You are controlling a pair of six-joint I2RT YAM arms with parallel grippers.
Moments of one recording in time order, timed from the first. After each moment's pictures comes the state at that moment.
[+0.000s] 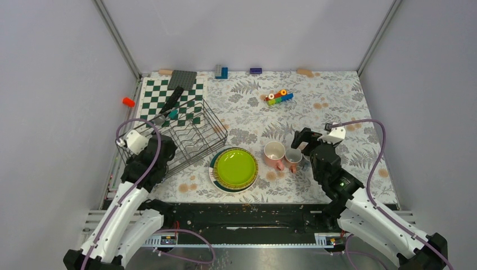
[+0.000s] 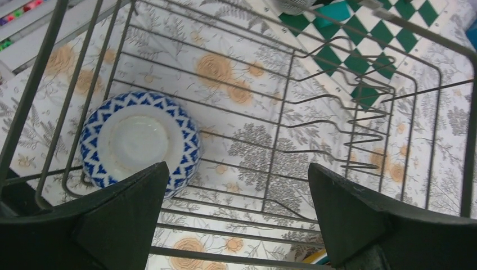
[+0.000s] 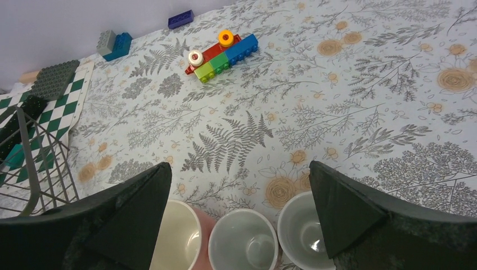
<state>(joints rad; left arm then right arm) -0.33 0.73 0.71 -0.83 -0.71 -1.01 0.67 0.66 0.44 -0.03 0.69 0.47</state>
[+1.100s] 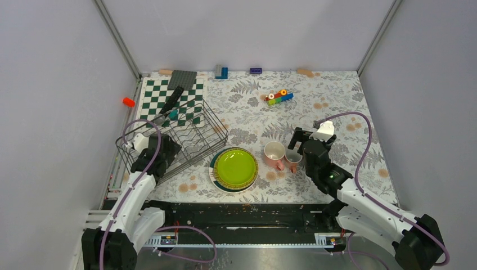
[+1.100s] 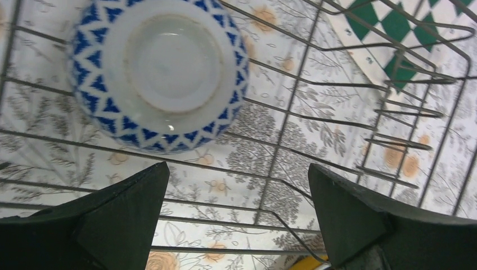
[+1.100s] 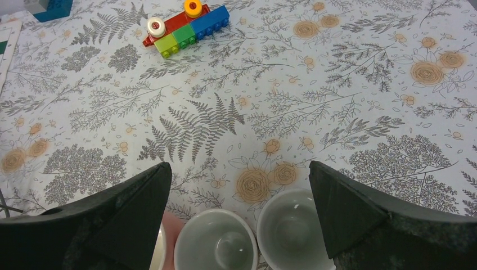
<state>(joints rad) -0.11 0.87 0.53 -0.57 -0.40 -1.02 0.67 0.83 0.44 0.01 0.75 0.41</state>
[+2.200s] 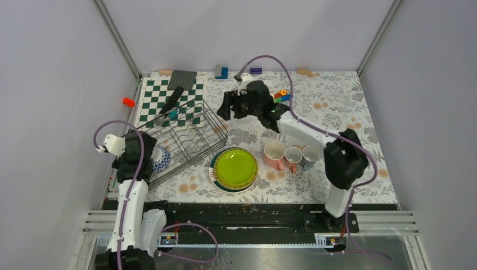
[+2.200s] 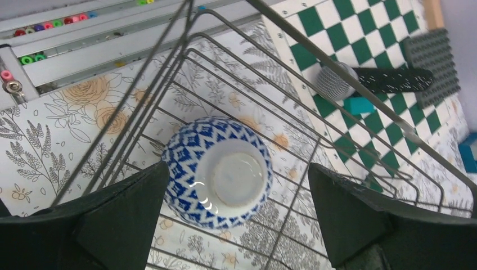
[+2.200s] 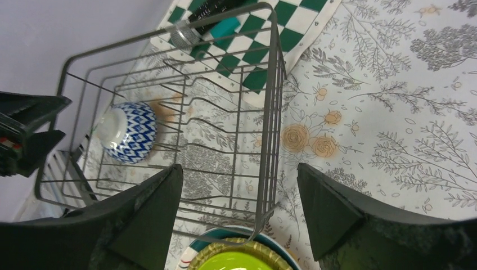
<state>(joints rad) 0.11 0.72 0.61 -0.56 -0.52 -0.90 0.70 1.77 1.38 0.01 -0.21 0.43</state>
